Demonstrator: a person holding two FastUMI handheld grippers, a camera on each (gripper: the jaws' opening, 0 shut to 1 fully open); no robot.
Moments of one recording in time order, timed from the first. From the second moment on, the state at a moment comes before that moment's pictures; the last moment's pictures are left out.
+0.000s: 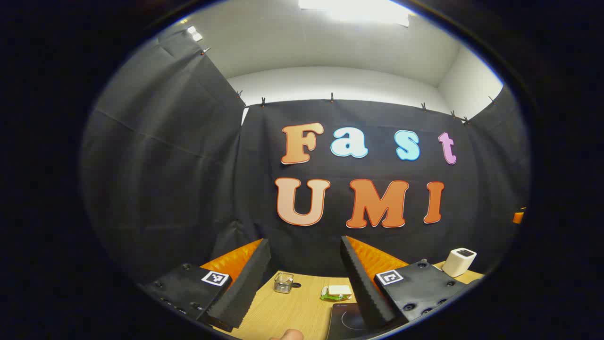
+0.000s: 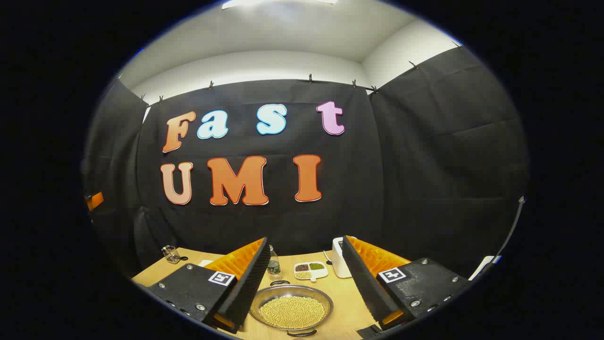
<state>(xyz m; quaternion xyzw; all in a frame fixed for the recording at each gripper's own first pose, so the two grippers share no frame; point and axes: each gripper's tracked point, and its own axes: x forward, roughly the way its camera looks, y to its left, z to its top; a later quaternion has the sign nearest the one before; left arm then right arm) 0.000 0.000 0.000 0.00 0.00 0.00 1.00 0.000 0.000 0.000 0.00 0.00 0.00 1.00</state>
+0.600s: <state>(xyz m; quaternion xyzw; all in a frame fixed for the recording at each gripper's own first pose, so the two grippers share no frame) 0.001 -0.013 0.004 0.01 0.00 -0.02 1.00 -0.004 0.008 0.000 0.01 0.03 0.04 1.00</state>
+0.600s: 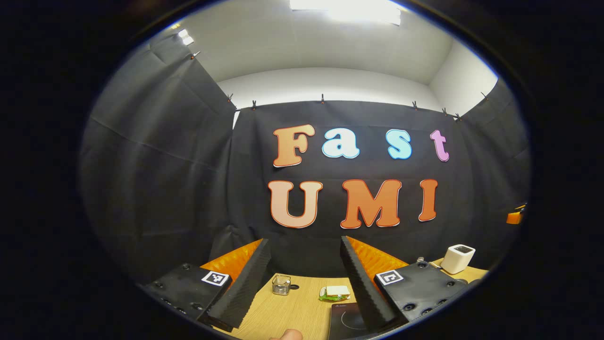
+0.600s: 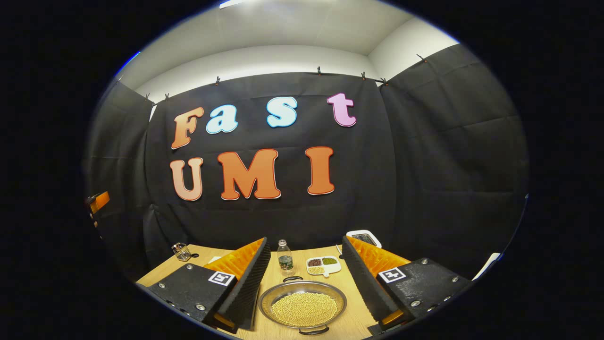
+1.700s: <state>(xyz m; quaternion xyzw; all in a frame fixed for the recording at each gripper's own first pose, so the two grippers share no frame) -0.008 -0.023 0.008 0.02 -0.01 -0.04 1.00 0.002 0.032 -0.019 0.01 0.08 0.09 0.99</state>
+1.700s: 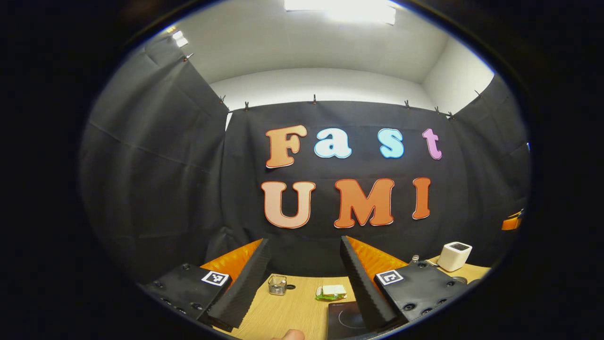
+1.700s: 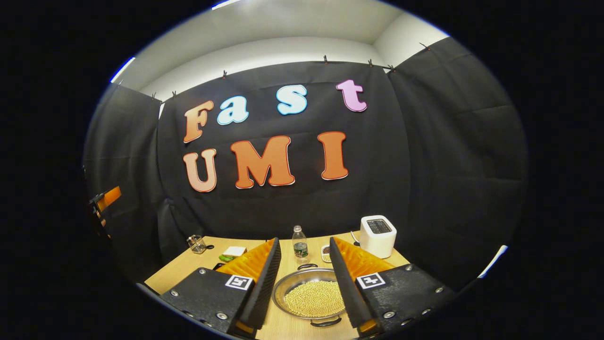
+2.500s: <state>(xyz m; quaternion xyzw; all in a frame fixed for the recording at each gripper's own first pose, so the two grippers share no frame) -0.017 -0.033 -0.003 0.02 0.01 -0.06 1.00 -0.012 0.028 -0.170 0.00 0.26 0.09 0.96</state>
